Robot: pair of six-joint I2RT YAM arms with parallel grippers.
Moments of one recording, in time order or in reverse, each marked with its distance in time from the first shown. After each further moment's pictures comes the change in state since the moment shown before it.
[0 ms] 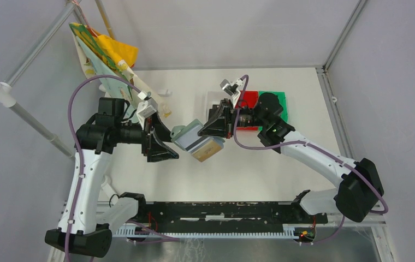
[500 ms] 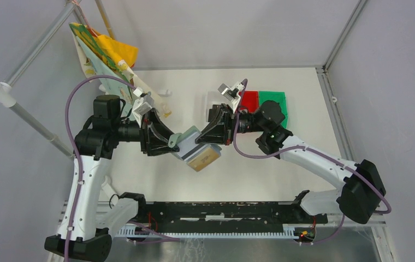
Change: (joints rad) left arm 0.000 -0.054 -0.037 0.210 0.048 -0.184; right arm 0.067 -0.038 -0.039 0.193 0.014 0.150
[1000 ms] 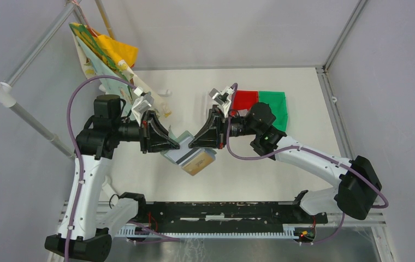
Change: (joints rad) left arm 0.000 -0.003 -0.016 0.047 0.051 -0.085; right arm 0.078 0.041 0.018 -0.053 0.047 -0.042
